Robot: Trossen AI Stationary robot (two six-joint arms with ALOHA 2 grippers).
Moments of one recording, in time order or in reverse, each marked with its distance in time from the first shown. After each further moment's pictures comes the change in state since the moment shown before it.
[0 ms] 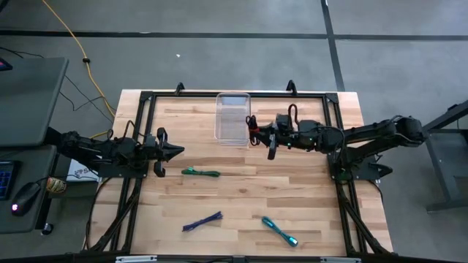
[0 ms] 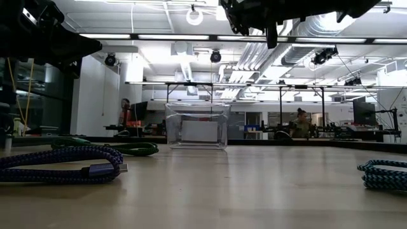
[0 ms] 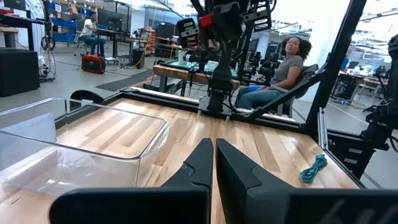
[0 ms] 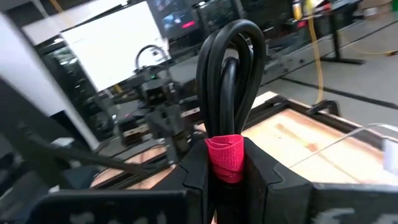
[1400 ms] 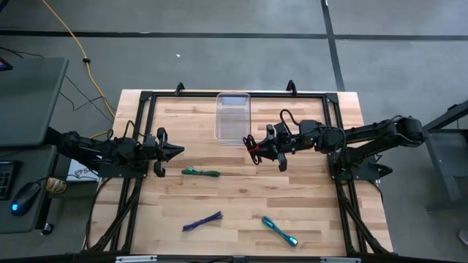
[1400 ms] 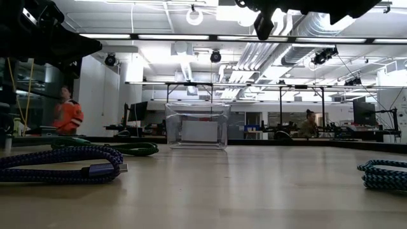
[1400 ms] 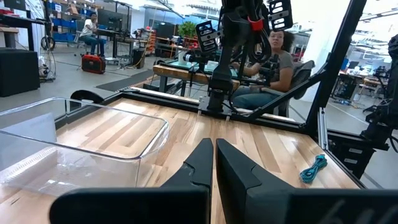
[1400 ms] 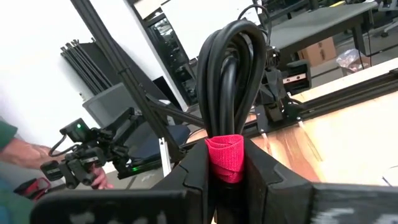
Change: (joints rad) left arm 0.000 0.000 0.000 0.000 0.000 0.000; right arm 0.000 0.000 -0.002 0.030 -0.417 0.073
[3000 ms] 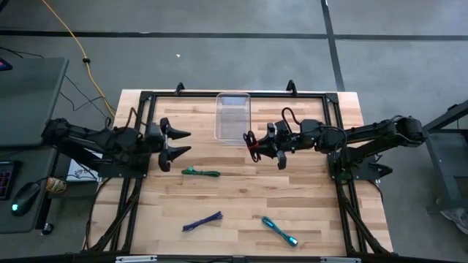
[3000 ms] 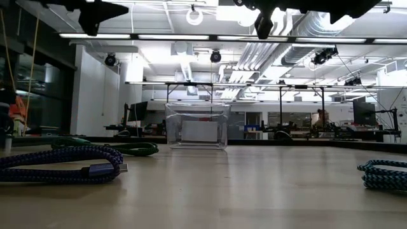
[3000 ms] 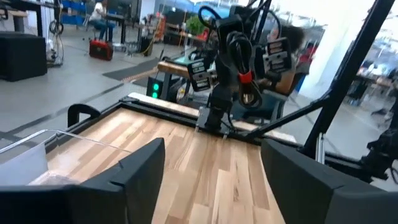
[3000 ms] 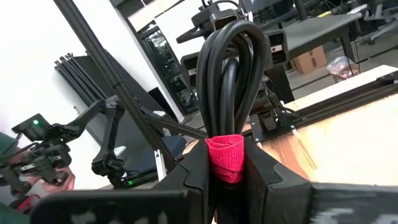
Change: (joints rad) left arm 0.002 0.530 0.445 0.013 -0.038 -0.072; right arm -0.001 0.000 0.000 0.033 0.045 0.021
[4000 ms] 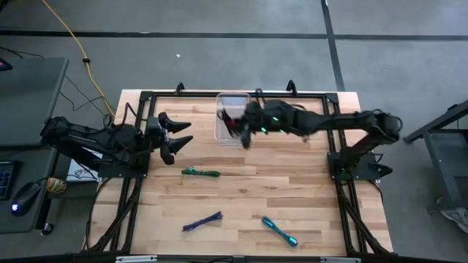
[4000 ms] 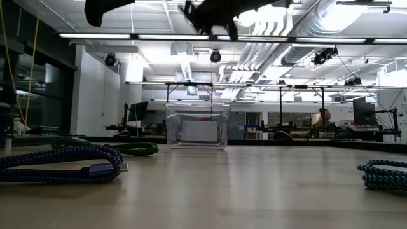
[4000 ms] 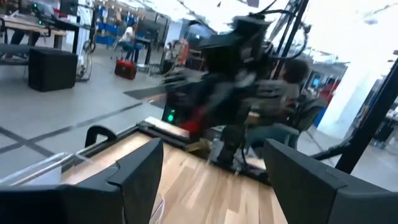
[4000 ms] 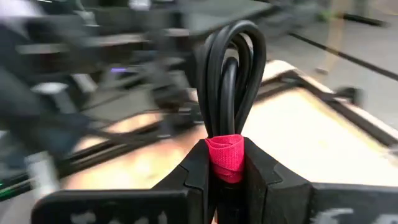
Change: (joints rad) left arm 0.006 0.068 0.060 0.127 -0.120 -0.026; right arm -0.135 0.330 0.540 -0.529 0.178 -0.171
